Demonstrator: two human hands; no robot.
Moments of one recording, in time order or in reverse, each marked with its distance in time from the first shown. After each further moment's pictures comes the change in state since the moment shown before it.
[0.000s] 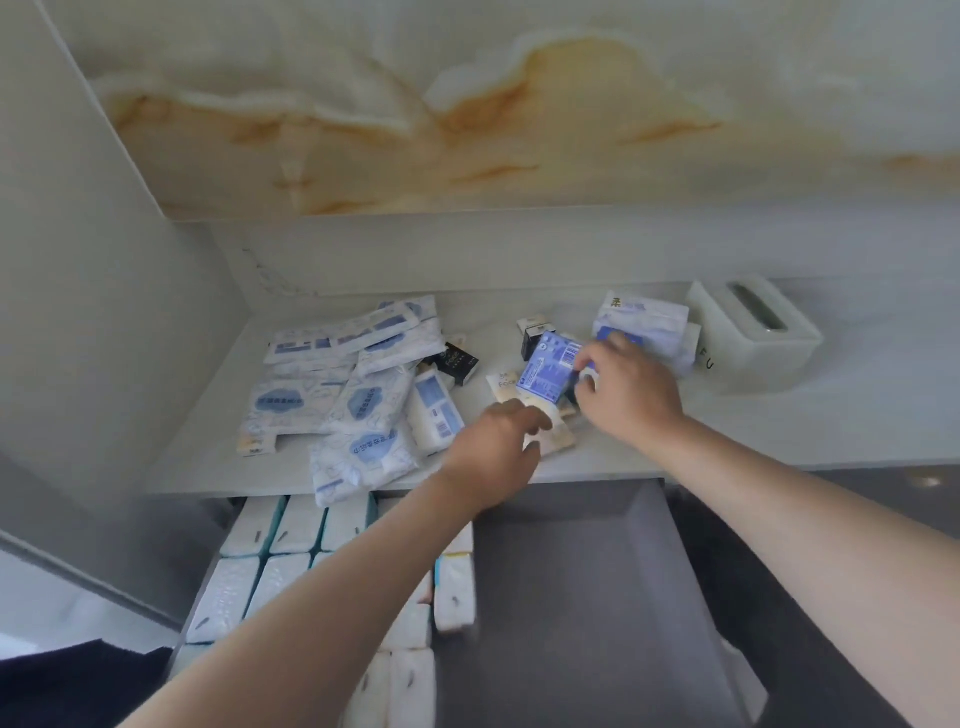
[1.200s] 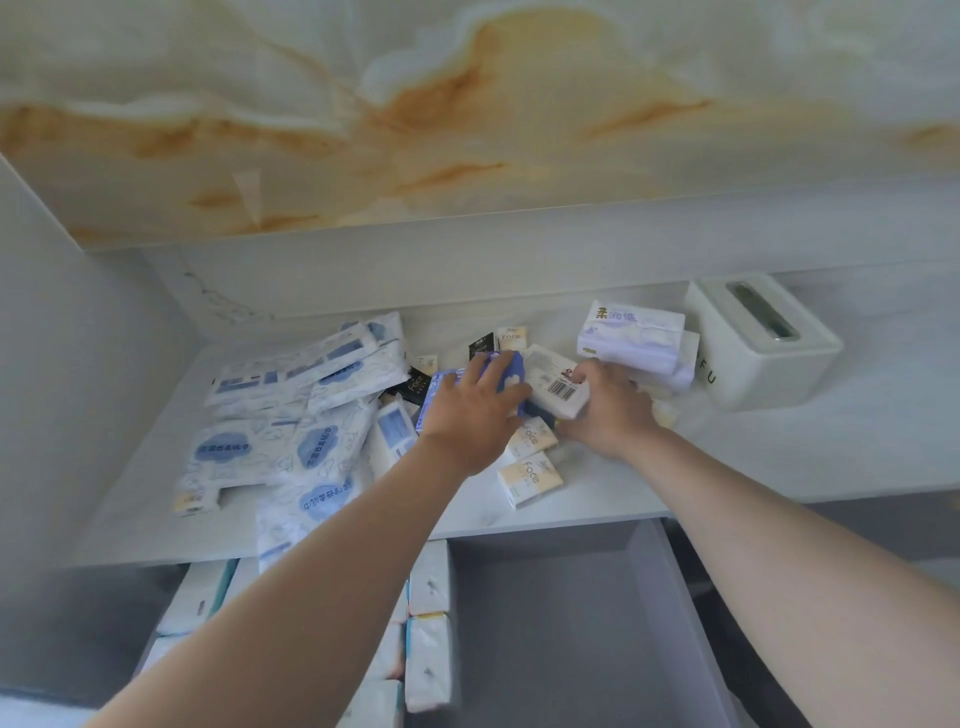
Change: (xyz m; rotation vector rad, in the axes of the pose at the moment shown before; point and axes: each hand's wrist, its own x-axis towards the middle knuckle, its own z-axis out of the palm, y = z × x) left_hand 0.107 -0.033 0.013 0.590 -0.028 0.101; right_hand 0.057 0.070 0.080 0.130 -0.300 0.267
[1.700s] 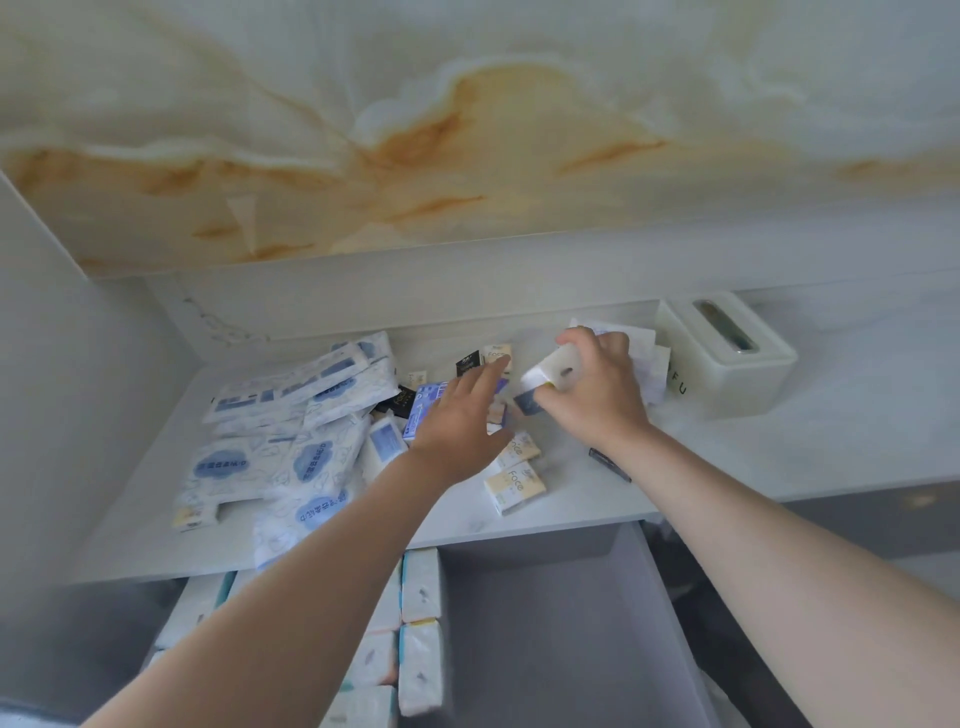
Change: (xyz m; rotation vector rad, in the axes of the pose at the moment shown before) left_hand -0.014 0.007 -0.022 -0.596 0.092 -0.108; right_hand -0.039 -0.039 -0.055 0.313 0.316 -0.082
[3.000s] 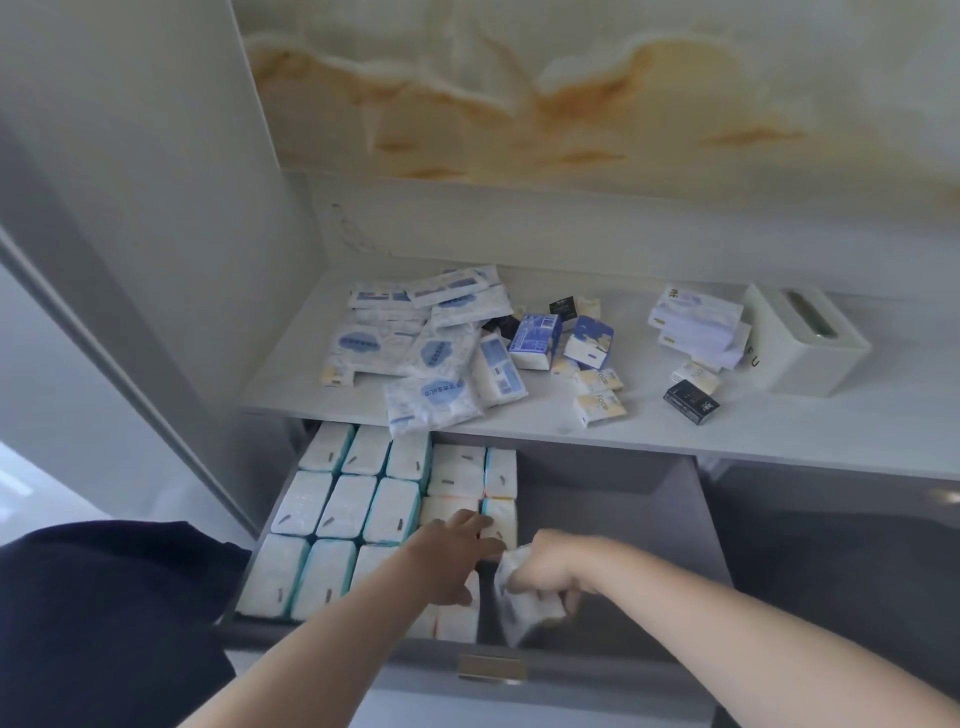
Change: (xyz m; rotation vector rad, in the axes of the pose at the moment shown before) left_hand -0.266 -0.064 0.029 0.482 -0.710 0.048; right_hand -0.243 -0.059 0.093 -0.319 -1.217 0.477
